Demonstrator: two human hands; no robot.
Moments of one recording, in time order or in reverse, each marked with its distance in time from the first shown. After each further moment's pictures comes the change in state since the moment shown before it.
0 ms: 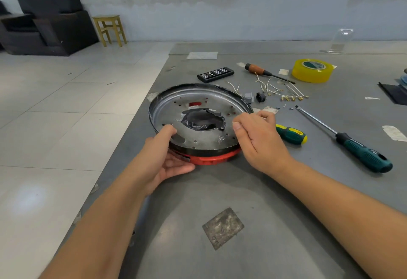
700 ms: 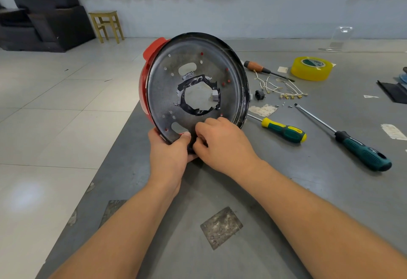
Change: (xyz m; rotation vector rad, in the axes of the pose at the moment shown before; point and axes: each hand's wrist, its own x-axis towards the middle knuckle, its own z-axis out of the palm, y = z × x) left_hand 0.027 -0.036 0.035 -0.171 0.223 0.429; right_hand 0.022 -0.062 0.030 -0.179 -0.313 0.027
